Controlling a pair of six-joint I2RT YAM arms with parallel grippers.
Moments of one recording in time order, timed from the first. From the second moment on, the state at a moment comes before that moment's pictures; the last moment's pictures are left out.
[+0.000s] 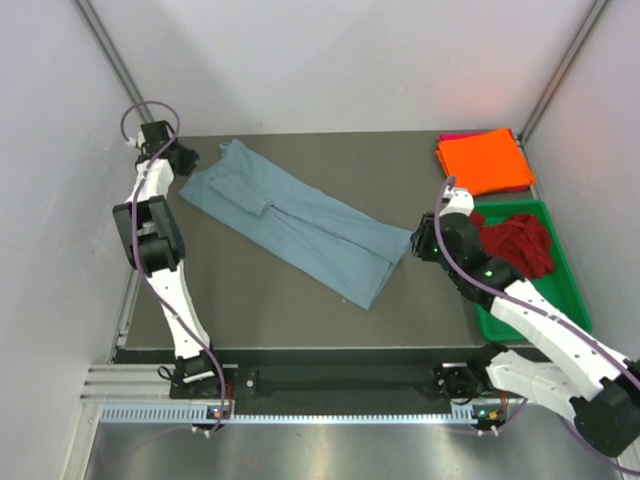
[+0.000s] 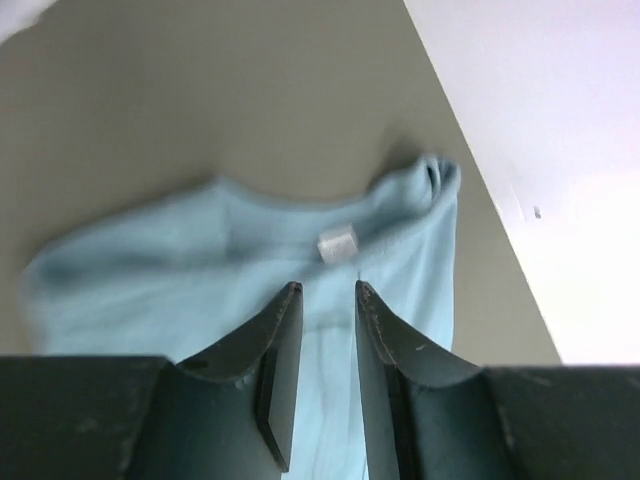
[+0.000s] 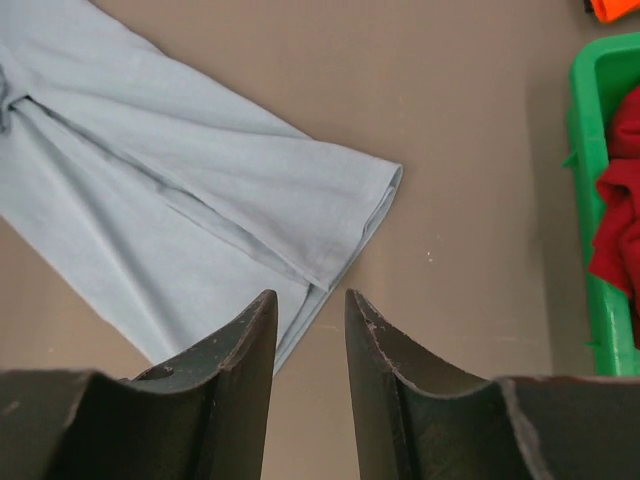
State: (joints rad) left arm 0.26 2.32 1.97 -0.32 0.11 -0.86; right arm 0.57 0.96 0.75 -0.31 0.33 0.48
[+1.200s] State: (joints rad) left arm -0.94 1.50 0.75 -0.11 -0.13 -1.20; right arm 0.57 0.55 0.61 -0.58 0.09 0.50
